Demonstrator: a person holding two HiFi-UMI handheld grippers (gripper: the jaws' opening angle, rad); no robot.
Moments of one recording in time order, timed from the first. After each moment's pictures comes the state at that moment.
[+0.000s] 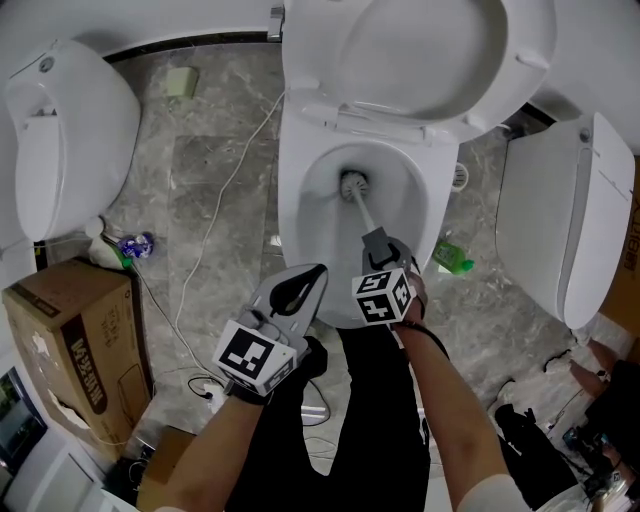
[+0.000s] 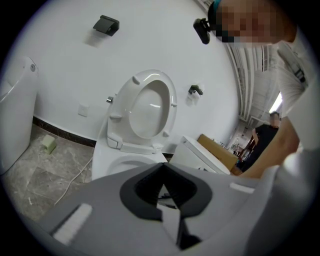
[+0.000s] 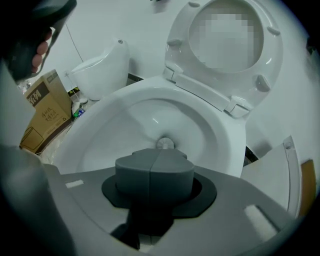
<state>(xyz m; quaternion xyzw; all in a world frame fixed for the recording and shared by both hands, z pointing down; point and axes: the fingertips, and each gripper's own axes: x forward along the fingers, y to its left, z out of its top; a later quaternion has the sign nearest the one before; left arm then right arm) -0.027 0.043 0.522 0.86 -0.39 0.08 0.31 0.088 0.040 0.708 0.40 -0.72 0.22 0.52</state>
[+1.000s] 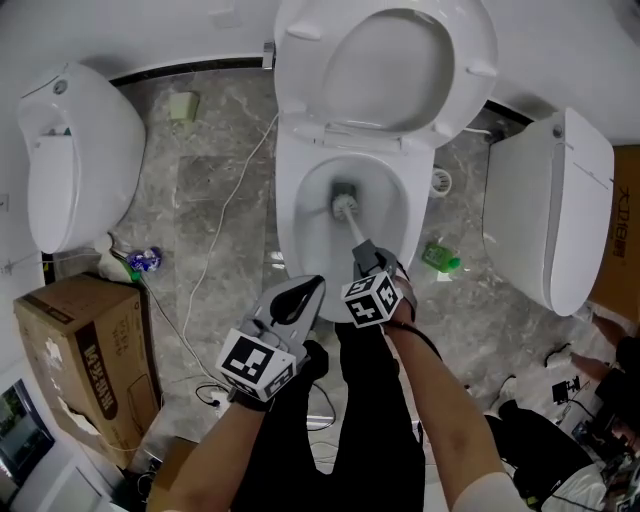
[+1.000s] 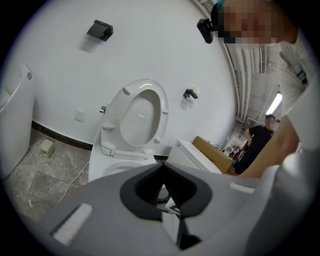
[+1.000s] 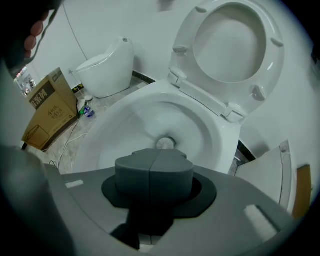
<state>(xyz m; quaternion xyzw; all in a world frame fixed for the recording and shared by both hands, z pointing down) -0.020 0.061 0.464 0.87 -0.38 0.08 0.31 0.084 0.061 0.670 0.38 -0.71 0.22 0.54</state>
